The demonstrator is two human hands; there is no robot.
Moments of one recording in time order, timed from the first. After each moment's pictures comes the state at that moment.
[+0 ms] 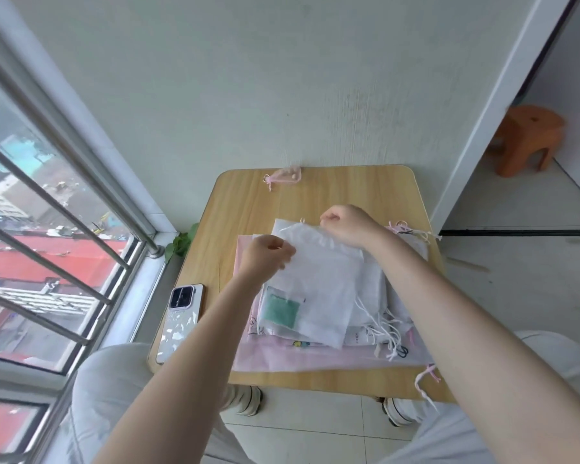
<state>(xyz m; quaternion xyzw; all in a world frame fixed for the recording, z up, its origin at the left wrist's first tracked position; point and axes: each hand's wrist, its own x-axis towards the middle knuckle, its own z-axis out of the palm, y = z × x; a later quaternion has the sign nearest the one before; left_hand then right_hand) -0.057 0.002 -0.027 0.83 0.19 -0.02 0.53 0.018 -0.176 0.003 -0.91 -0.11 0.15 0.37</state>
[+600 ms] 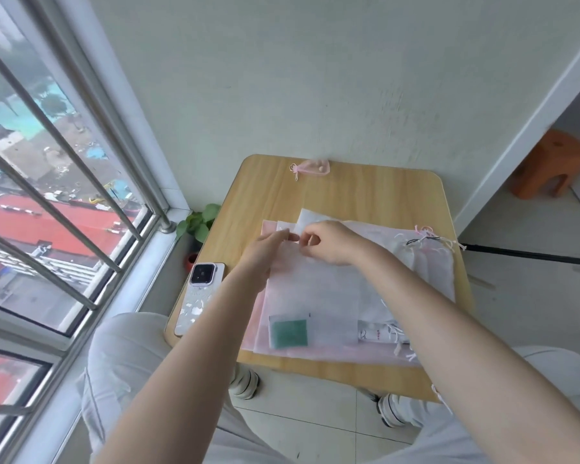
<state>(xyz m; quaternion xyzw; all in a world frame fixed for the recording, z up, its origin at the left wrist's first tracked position) -0.077 0.055 -0.044 0.63 0.27 -0.11 0.72 -0.019 -0.103 -0.006 -0.90 -0.26 0.23 0.25</state>
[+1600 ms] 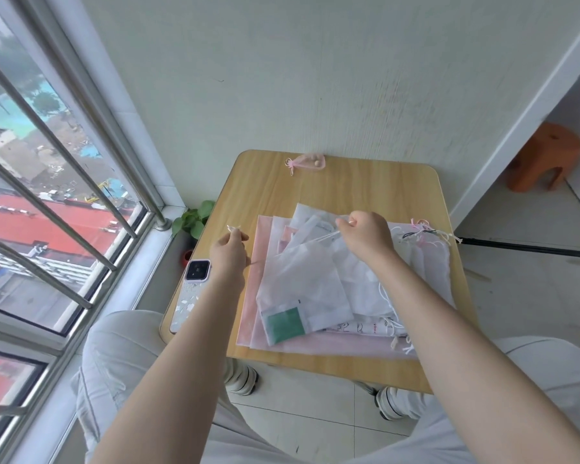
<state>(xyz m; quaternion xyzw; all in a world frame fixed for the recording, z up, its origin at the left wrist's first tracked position) -0.086 0.081 -0.068 0.58 0.41 0.10 0.70 -0.014 -0.144 -0.027 -0.94 -0.04 0.02 0.33</state>
